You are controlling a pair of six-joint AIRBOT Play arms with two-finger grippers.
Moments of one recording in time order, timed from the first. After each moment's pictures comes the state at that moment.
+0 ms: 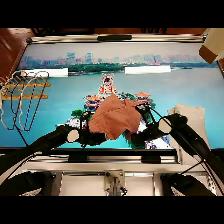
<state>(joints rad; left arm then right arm) -0.75 -1.25 0.69 1.10 -0.67 -2.02 0.47 -1.02 0.72 -1.29 1.14 1.52</state>
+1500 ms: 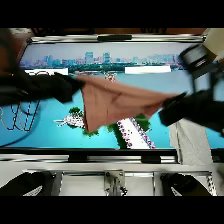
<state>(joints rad) -0.57 -0.96 1.36 1.24 -1.10 -1.62 0.51 -0.76 1.19 -1.66 1.40 1.52</state>
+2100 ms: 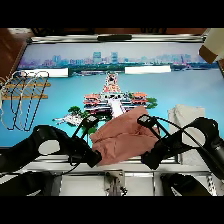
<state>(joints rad) -0.90 -0.94 0.84 1.19 -1.17 -1.74 0.51 -0.75 0.85 -1.23 1.68 1.39</state>
